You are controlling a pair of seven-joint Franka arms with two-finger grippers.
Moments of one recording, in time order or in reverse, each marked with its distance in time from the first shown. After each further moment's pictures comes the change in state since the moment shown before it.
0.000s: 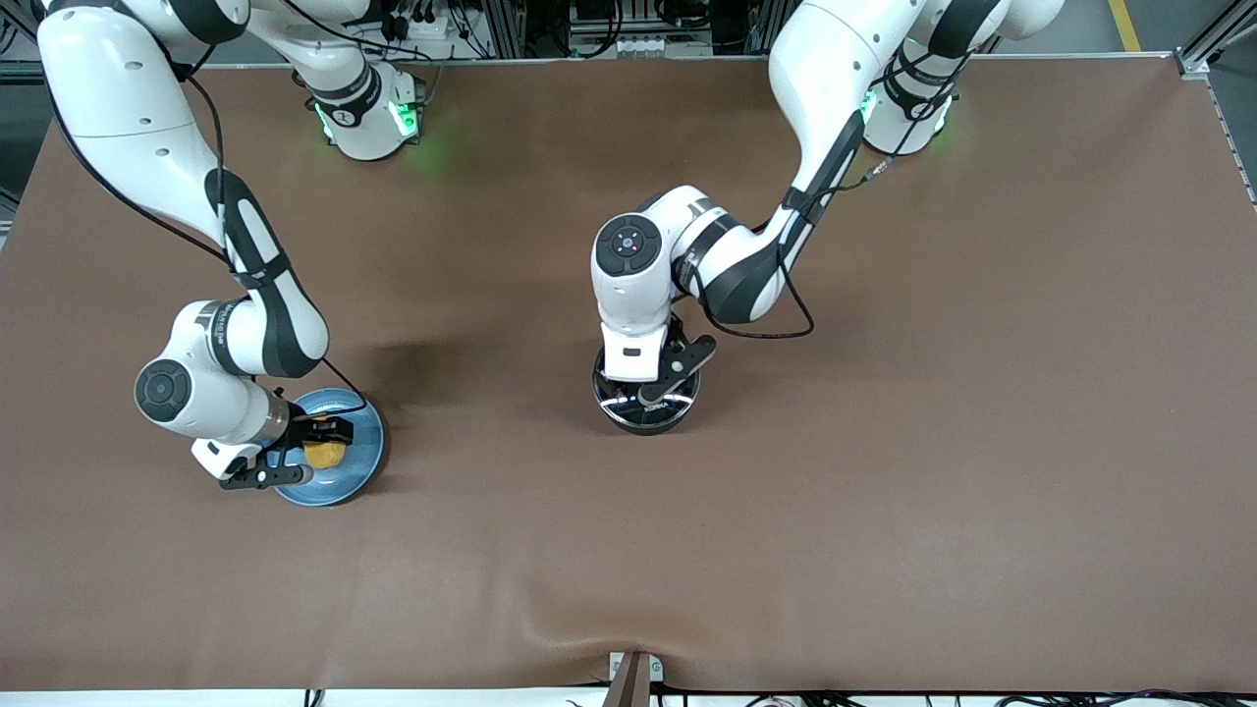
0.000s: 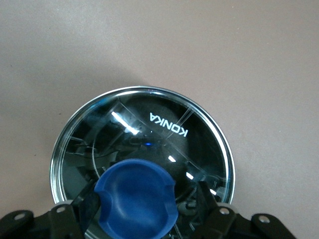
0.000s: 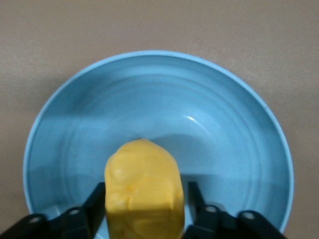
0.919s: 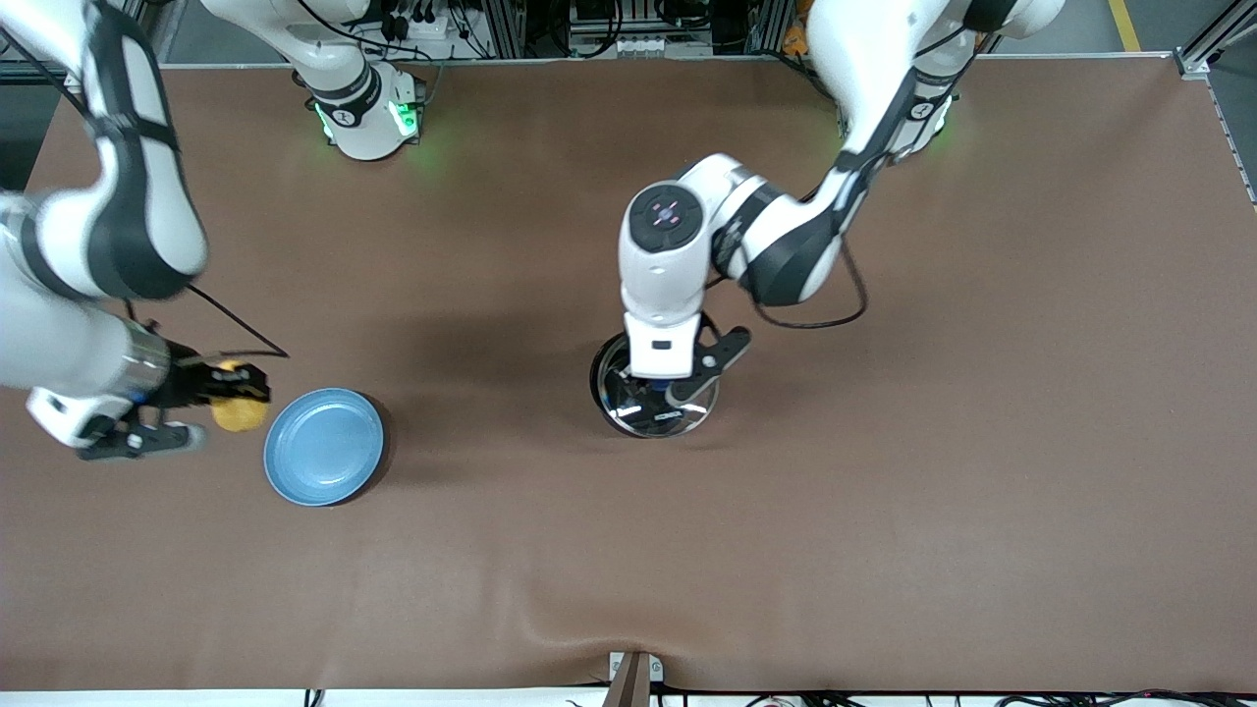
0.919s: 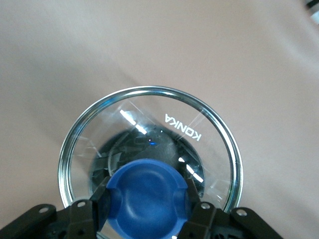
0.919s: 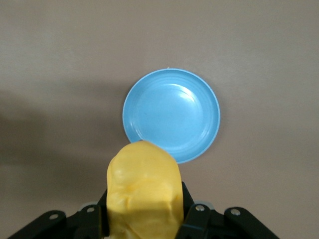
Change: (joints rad) left arm 0.070 -0.150 0.002 0.030 -0.016 -0.121 0.064; right arm -0.003 -0.346 -0.003 0.226 0.003 -0.605 0.000
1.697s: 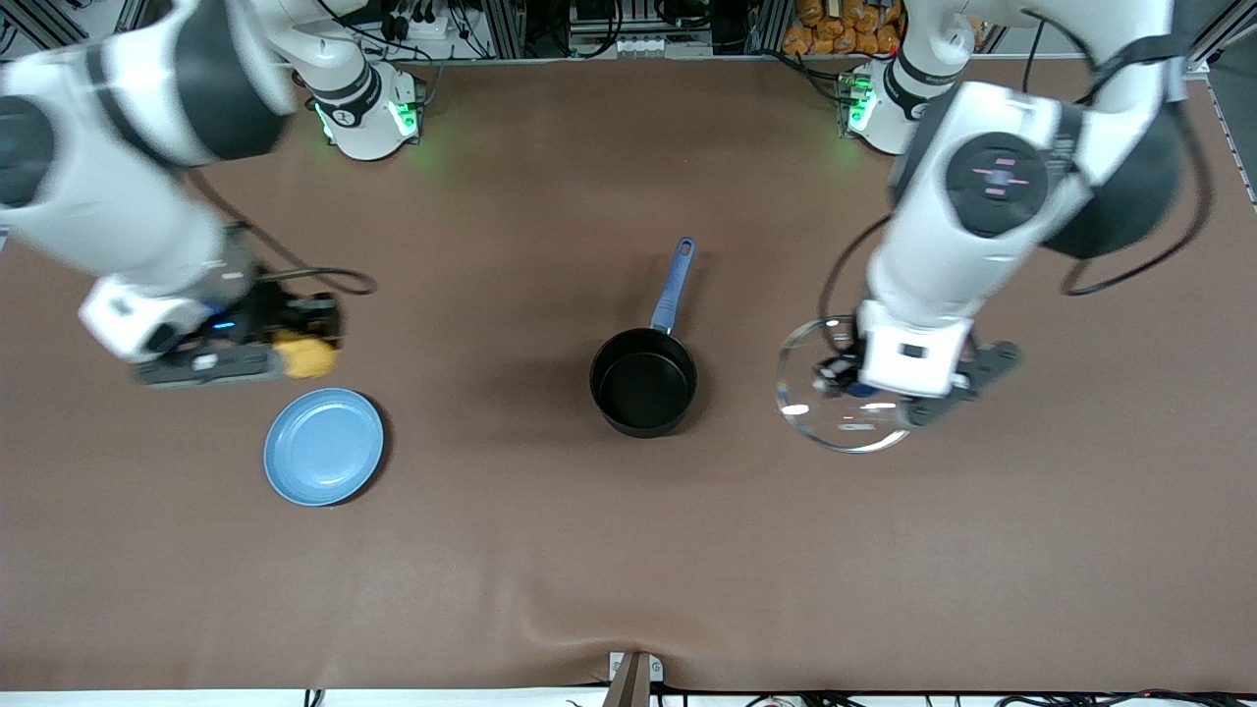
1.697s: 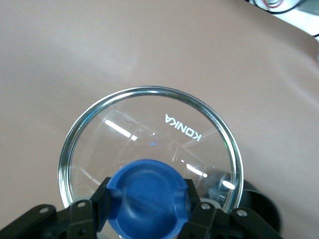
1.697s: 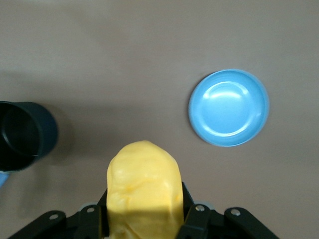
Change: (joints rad) left arm 0.320 -0.224 0.004 -0.010 -0.012 -0.299 0.594; right arm 0.309 -0.057 0.021 0.107 -0.057 -0.110 0.407
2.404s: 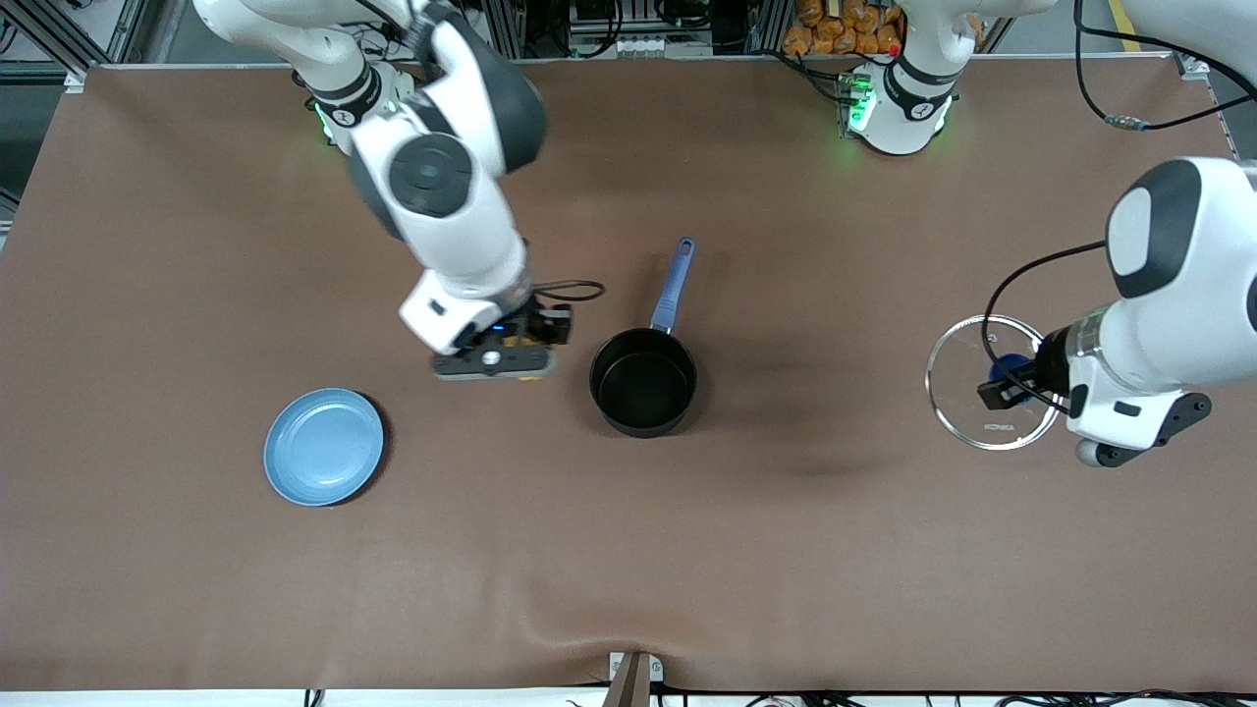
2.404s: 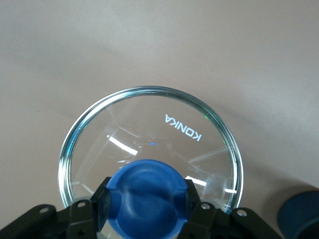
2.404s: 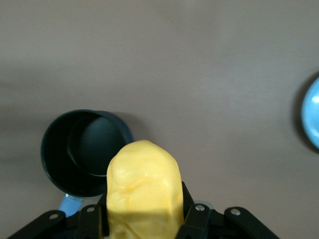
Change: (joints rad) left arm 0.285 -0.016 0.000 -0.147 -0.066 -0.031 0.283; right arm 0.292 0.235 0.000 0.075 -0.010 0.241 0.312
